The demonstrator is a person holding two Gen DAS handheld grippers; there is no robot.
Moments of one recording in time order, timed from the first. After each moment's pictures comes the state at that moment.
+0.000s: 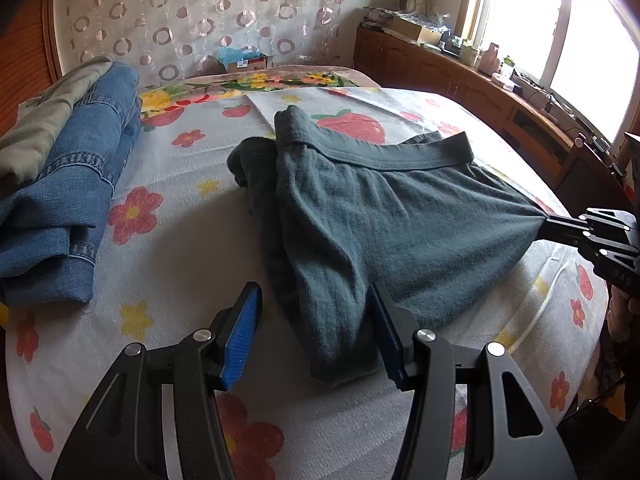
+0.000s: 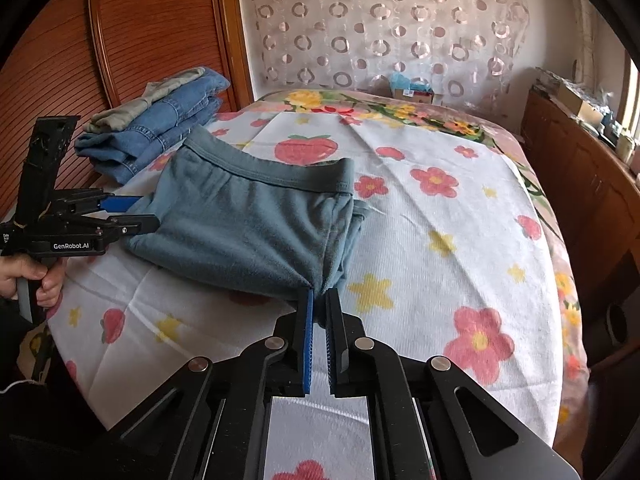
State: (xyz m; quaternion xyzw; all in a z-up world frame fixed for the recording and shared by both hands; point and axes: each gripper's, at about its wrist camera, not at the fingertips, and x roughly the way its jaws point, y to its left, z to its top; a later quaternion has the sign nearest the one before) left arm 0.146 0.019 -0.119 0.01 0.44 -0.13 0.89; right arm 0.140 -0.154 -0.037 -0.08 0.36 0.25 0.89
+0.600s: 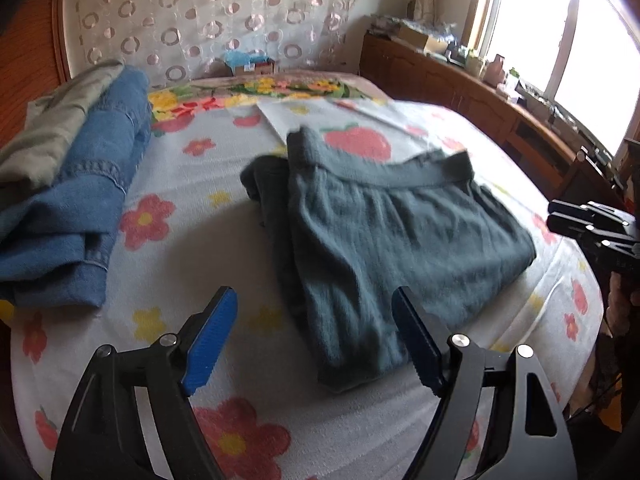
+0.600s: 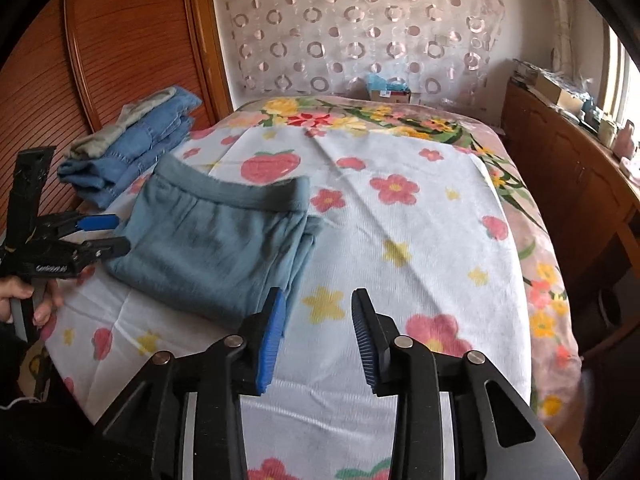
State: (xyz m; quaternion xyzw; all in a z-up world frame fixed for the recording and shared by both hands) left arm 0.147 0.022 -0.104 -0.01 0.43 -0.12 0.90; right arm 0.152 -0.173 -0.018 -0.06 0.35 0.23 0.91
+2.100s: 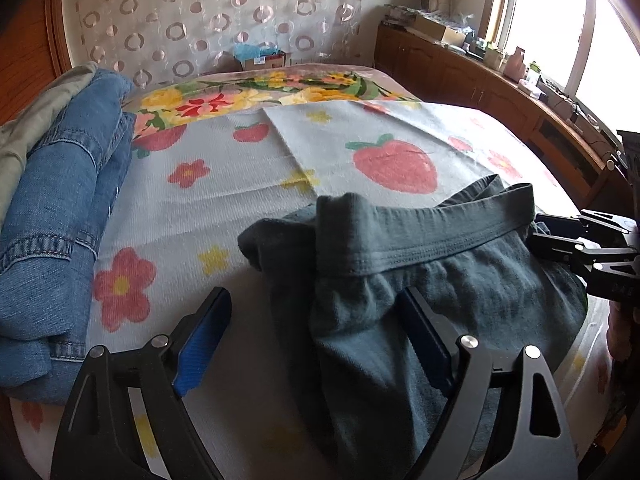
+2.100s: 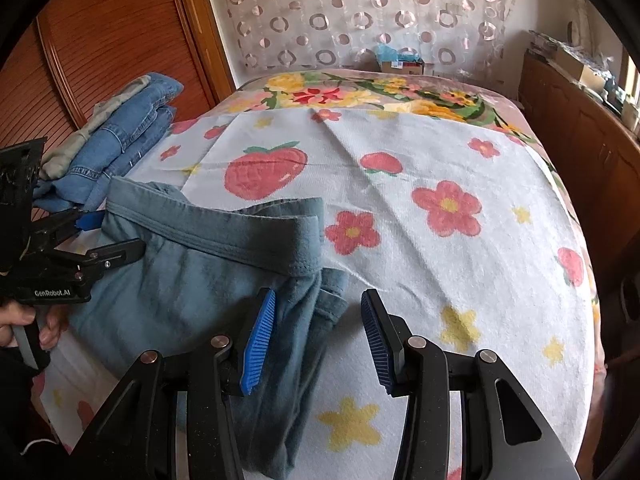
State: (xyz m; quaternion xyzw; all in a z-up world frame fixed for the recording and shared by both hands) left arm 0.213 0.016 -0.122 0.01 0.44 -0.09 0.89; right arm 0.236 -0.129 -0.041 -0.04 0.41 0.25 0.88
